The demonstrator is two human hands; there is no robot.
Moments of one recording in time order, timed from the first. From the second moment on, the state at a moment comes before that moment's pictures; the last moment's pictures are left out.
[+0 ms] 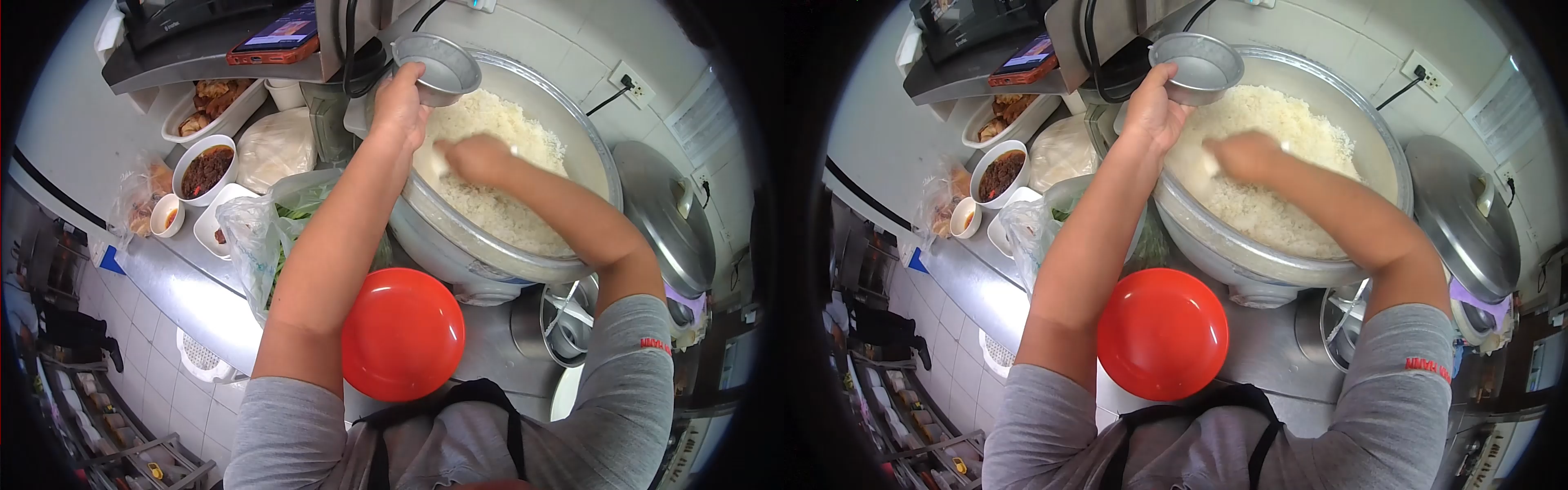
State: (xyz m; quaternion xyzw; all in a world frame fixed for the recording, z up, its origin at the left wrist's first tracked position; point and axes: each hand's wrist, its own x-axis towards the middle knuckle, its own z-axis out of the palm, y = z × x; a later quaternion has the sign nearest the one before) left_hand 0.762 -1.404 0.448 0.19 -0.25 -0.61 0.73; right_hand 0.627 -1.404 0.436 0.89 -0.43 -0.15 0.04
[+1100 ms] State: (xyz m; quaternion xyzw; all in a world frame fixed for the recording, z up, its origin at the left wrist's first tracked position) left_hand 0.749 -1.398 0.432 0.34 -0.31 -0.63 0.63; right_hand 0.583 -1.399 0.498 0.78 -0.59 0.21 0.04
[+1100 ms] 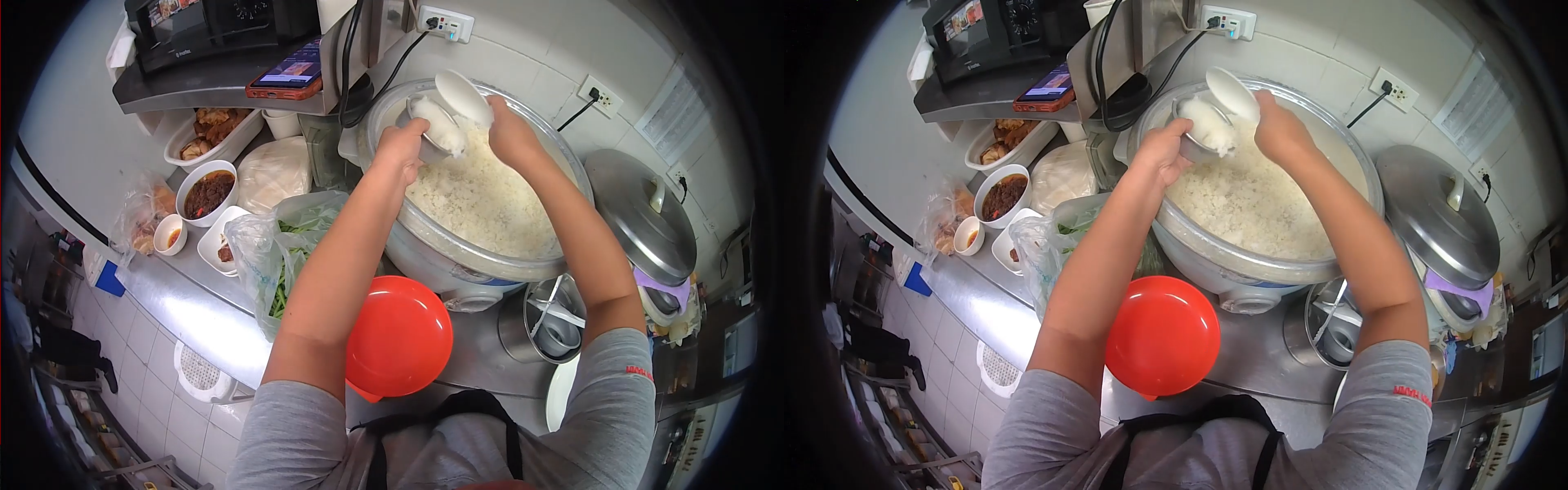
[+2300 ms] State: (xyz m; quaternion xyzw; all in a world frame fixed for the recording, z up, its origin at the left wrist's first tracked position) left_hand 0.754 -1.405 0.433 0.31 -0.27 -0.61 0.68; right_hand 0.526 -1.347 0.463 0.73 -0.50 -0.05 -0.46
